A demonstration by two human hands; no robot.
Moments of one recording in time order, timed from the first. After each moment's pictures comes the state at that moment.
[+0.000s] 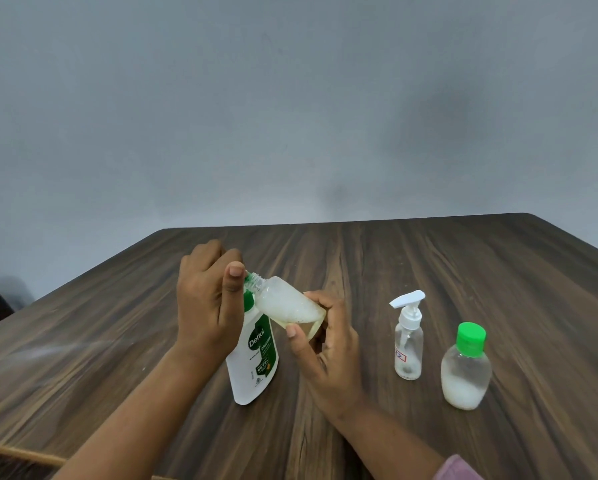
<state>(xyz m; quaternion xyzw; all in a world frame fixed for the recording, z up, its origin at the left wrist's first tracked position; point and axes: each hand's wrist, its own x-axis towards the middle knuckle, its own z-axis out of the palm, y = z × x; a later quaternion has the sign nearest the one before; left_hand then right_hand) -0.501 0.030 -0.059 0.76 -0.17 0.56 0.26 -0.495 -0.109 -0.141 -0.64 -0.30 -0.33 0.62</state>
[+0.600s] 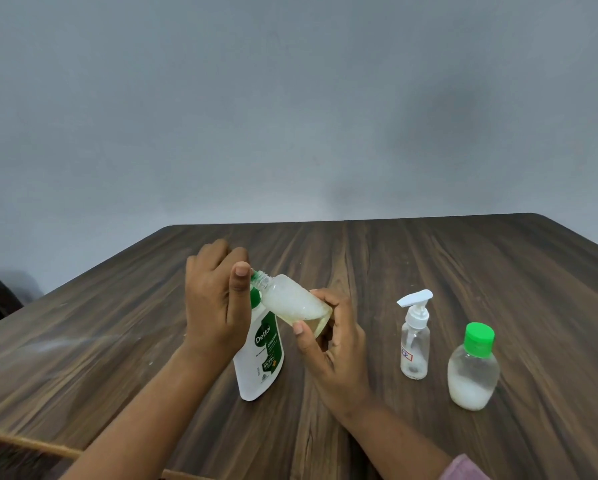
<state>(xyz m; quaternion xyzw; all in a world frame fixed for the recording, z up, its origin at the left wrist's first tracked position) -0.500 0.029 -0.062 0.77 -0.16 0.57 0.25 -0.495 -0.109 -0.141 -0.64 -0.30 -0.33 0.62</state>
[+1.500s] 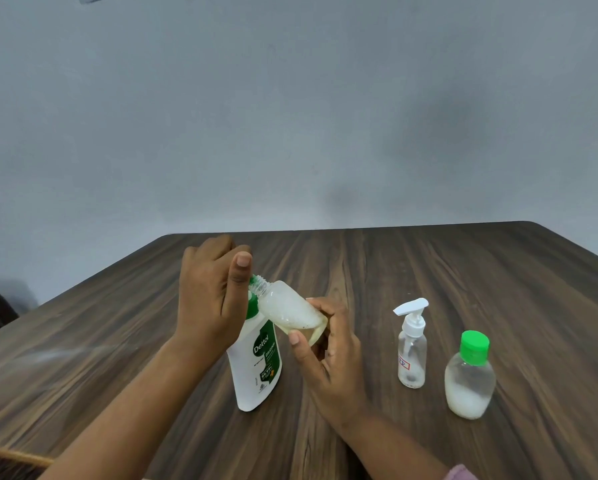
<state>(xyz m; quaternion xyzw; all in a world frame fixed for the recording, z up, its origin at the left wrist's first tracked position) -0.500 0.032 -0.044 0.78 -0.19 0.55 0.24 -0.495 -0.109 -0.142 -0.66 -0.30 -0.33 0.61</state>
